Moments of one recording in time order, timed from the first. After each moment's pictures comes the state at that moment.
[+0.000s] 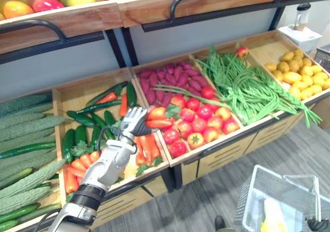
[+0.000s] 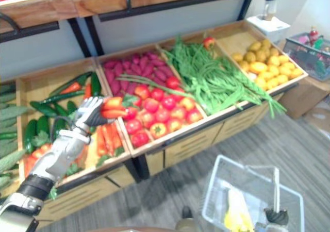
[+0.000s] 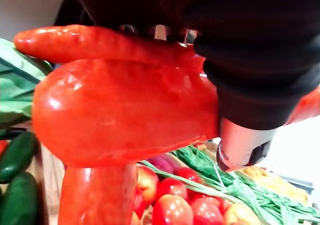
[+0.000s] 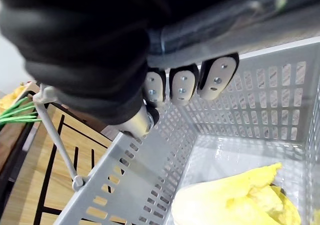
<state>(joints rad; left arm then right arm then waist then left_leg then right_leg) -0.30 0.57 -0.25 0.25 0.71 -0.26 0.30 0.15 -0.33 -0.58 0.82 -0.21 -0.09 -0.18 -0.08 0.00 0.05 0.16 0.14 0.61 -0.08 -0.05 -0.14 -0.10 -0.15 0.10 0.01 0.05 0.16</state>
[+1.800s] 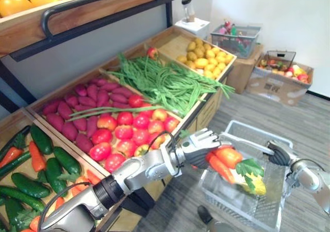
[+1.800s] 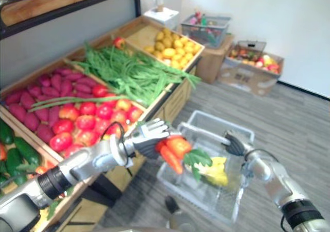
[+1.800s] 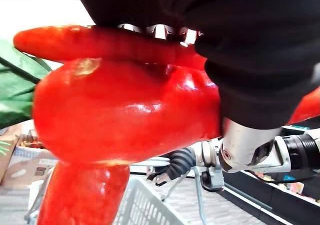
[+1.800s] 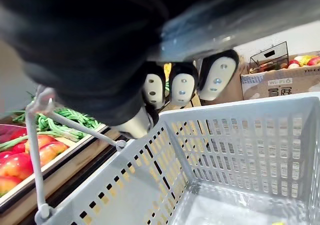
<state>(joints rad) -0.49 0.58 -0.80 -0.08 0.55 -0.44 0.14 -0.04 -0.87 0.23 0.30 -0.35 -0.27 0.02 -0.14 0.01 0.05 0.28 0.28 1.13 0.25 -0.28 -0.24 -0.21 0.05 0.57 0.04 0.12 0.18</state>
